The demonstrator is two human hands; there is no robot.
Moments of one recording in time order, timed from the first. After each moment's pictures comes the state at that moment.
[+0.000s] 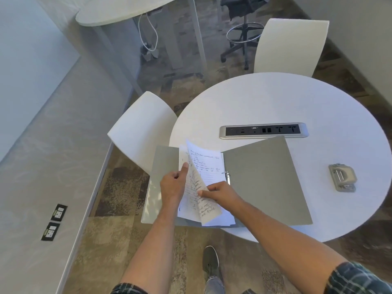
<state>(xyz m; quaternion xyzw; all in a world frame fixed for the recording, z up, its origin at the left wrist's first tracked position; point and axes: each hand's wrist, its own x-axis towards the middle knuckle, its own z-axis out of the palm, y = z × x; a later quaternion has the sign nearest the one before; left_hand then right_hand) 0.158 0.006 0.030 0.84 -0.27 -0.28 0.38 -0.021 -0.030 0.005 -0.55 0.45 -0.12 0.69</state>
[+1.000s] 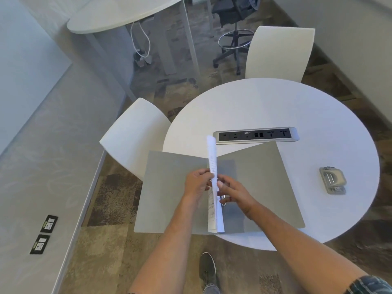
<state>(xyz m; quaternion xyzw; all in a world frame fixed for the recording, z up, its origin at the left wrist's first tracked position) 0.079 -0.035 0.051 0.70 -0.27 -0.49 0.44 -0.076 -0.048 0.004 -0.51 0.39 -0.25 0.72</state>
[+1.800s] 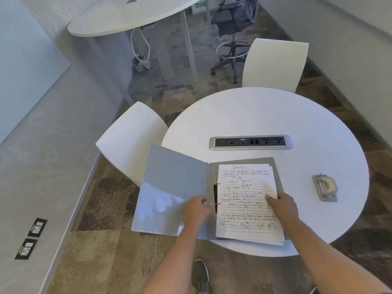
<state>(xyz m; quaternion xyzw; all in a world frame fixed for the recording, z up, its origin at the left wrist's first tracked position) 0.077 0.005 -0.033 0.82 -0.43 -0.34 0.18 -0.192 -0.070 -0.052 -0.43 0.75 -0.19 0.47</state>
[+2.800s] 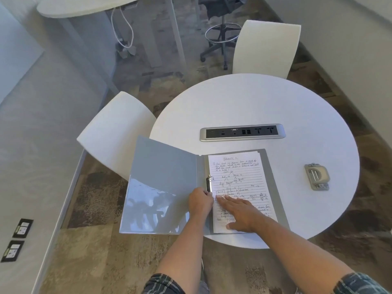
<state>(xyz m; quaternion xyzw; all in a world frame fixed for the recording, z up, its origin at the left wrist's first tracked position) 0.044 -0.029 -0.053 0.85 -0.38 -0.33 0.17 -0.134 -0.042 -0.072 -0.87 0.36 0.16 0.31</state>
